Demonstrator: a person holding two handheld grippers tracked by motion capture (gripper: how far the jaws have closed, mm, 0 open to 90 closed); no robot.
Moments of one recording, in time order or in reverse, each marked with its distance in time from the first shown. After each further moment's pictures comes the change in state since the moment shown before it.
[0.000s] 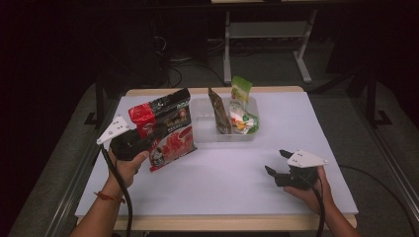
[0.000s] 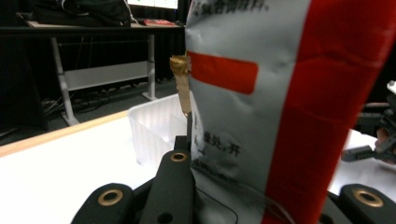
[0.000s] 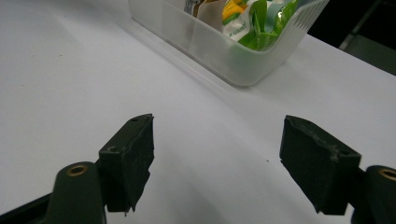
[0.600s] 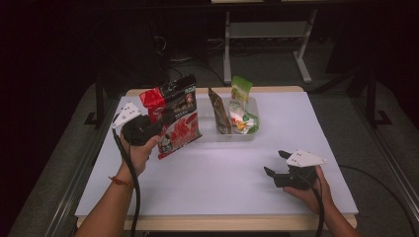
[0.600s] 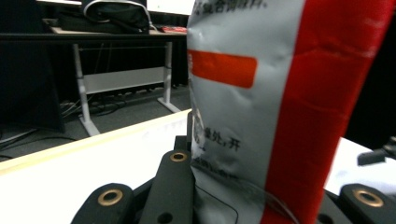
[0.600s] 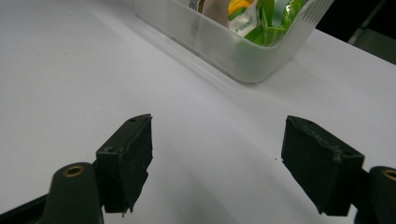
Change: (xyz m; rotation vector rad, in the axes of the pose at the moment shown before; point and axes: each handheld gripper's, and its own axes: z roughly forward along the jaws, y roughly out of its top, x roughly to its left) left arm 0.006 0.016 0.040 -0.023 0.084 -0.036; right arm 0.000 -0.001 0.002 0.010 0.024 0.019
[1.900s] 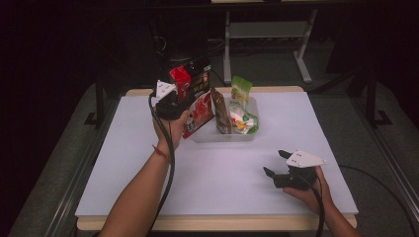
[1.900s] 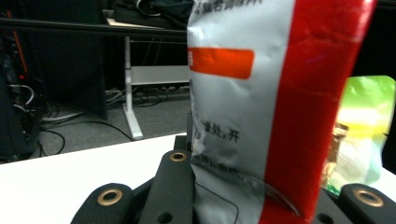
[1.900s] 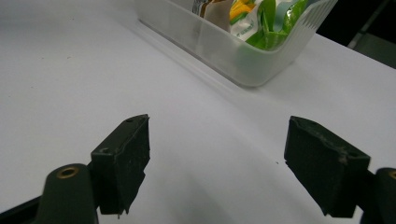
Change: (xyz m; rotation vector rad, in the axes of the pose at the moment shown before) left arm -0.013 0.016 0.102 0.020 0.237 -0.063; right arm 0.001 0.000 0.000 -0.015 0.003 -0.007
